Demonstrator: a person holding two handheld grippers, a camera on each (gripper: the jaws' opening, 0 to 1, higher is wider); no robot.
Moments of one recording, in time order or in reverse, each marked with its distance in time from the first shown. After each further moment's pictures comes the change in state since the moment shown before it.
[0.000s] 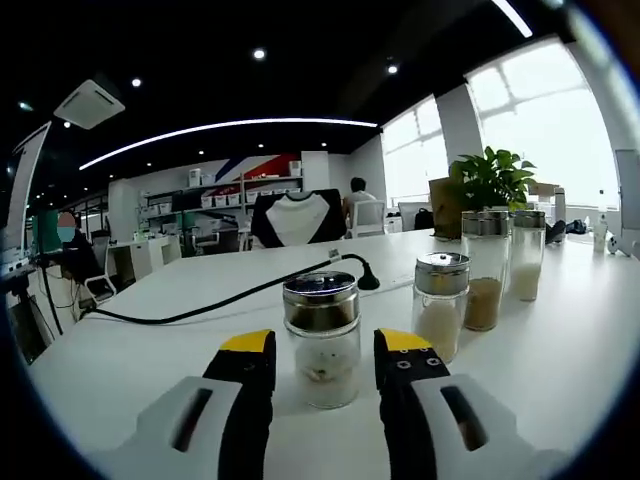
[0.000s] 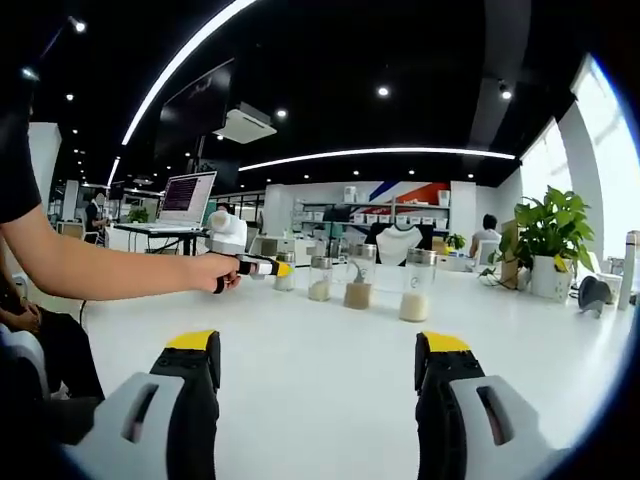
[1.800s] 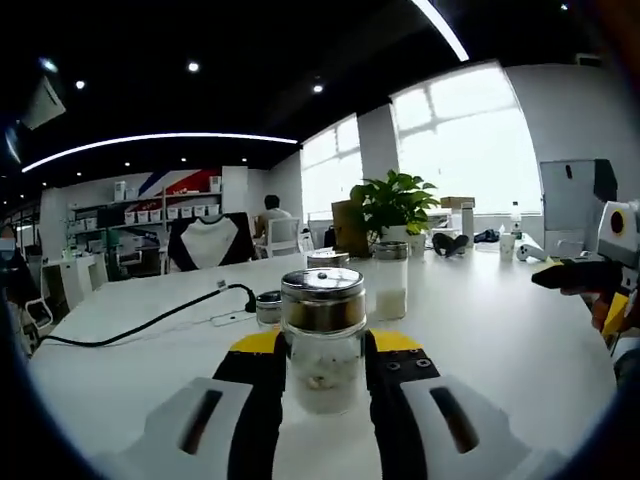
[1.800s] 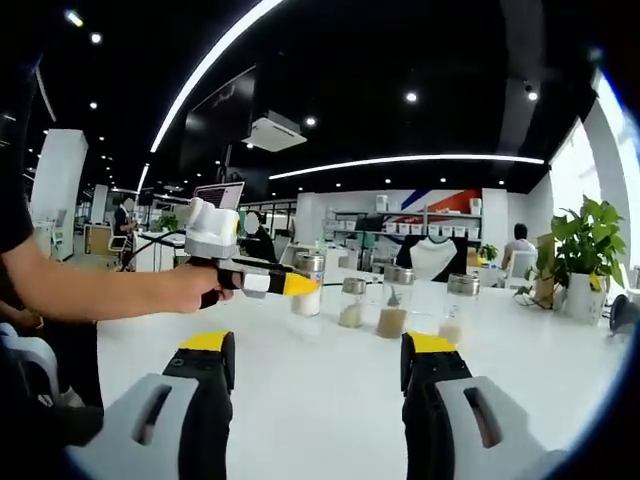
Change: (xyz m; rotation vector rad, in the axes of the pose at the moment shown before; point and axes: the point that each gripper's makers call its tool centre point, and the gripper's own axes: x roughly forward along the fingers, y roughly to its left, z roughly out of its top) left arm -0.090 -0.119 0.035 0.045 -0.055 -0.388; right arm 0.040 0.020 0.033 -0.015 -0.047 0.162
